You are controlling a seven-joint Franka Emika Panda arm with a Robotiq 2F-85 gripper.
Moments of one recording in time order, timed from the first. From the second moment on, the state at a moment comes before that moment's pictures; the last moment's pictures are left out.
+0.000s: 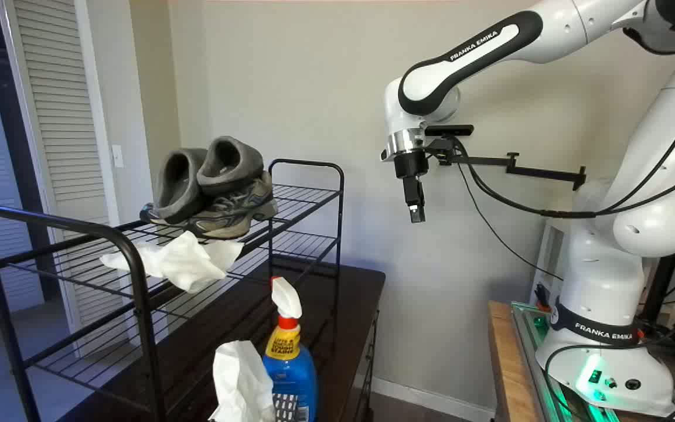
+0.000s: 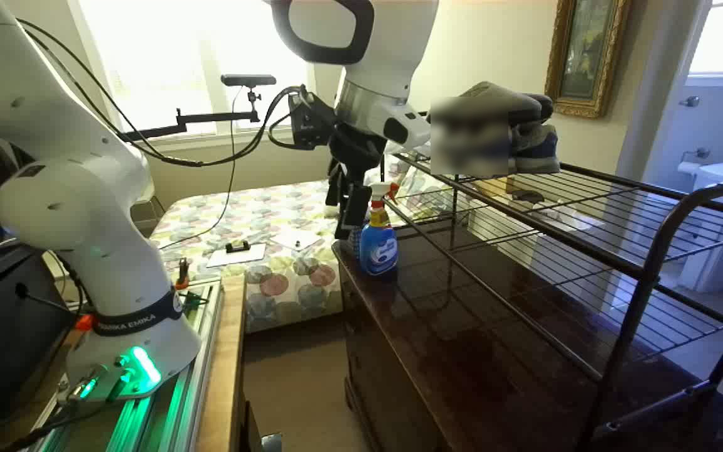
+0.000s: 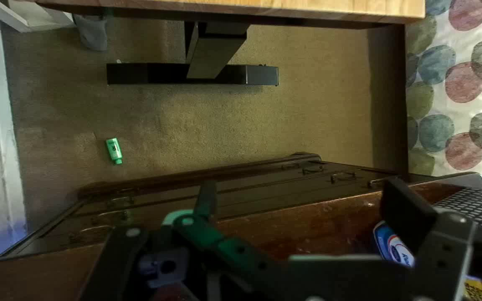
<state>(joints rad) -0.04 -0.31 -0.23 -2.42 0.07 1.80 -0.26</state>
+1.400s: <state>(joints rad) -0.08 -0.19 -0.22 -2.38 0.24 1.90 -0.16</state>
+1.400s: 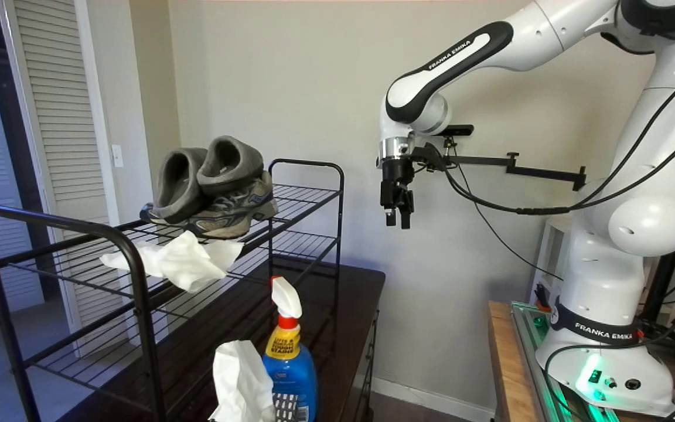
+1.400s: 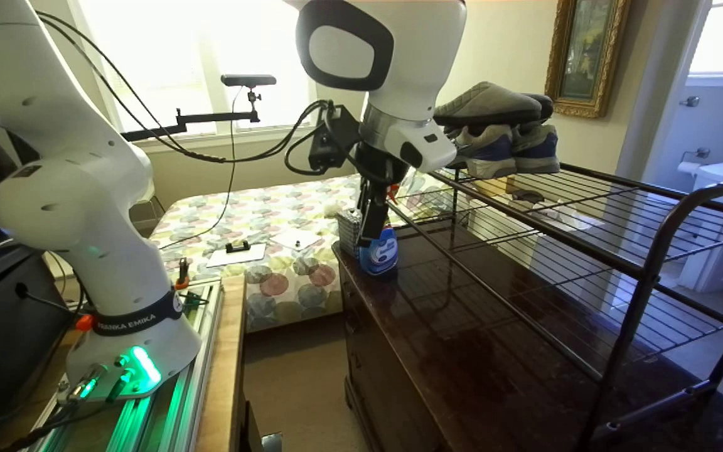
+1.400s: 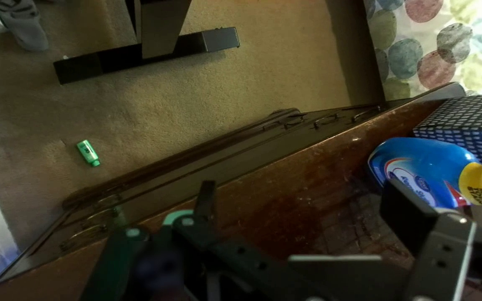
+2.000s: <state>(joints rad) -0.10 -0.03 -0.22 -2.32 0.29 1.91 -0.06</state>
